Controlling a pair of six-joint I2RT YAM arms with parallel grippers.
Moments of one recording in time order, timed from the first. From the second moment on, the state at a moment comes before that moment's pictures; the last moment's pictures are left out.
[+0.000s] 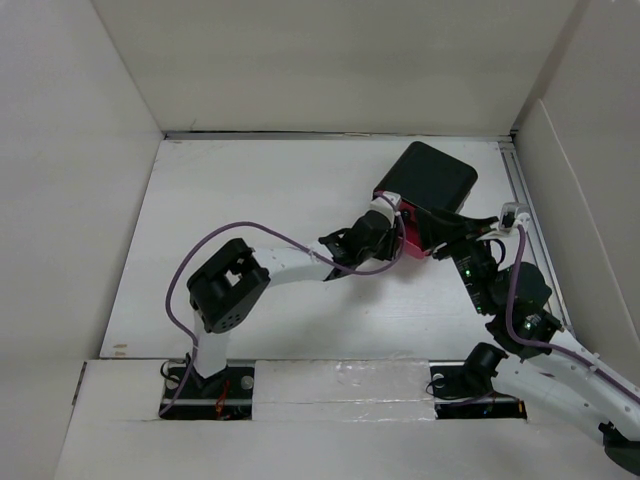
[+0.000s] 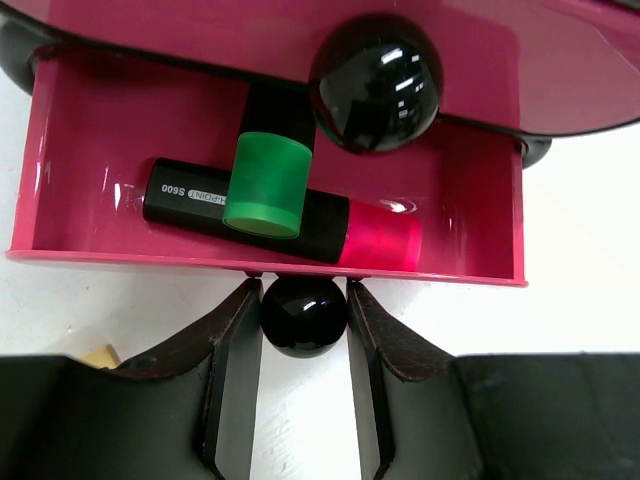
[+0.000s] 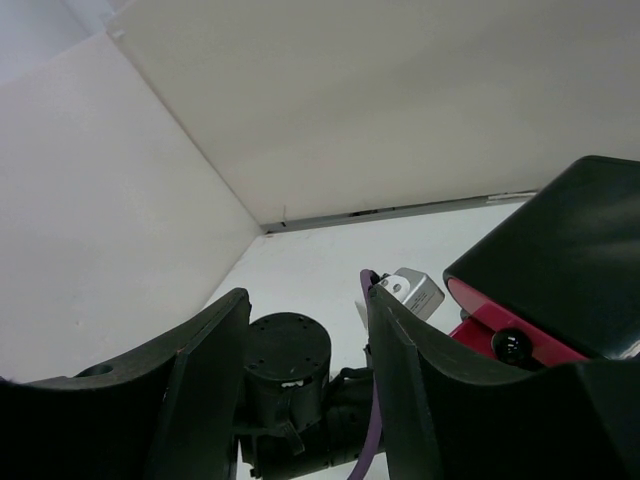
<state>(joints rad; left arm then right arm) -0.99 1.90 1.24 0.15 -0.20 -0.46 0.84 0.56 0.66 0.21 0.46 0.38</state>
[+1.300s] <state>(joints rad) -0.98 2.10 1.42 0.29 -0.38 -0.54 0.84 0.53 0.65 0.21 0.47 0.39</state>
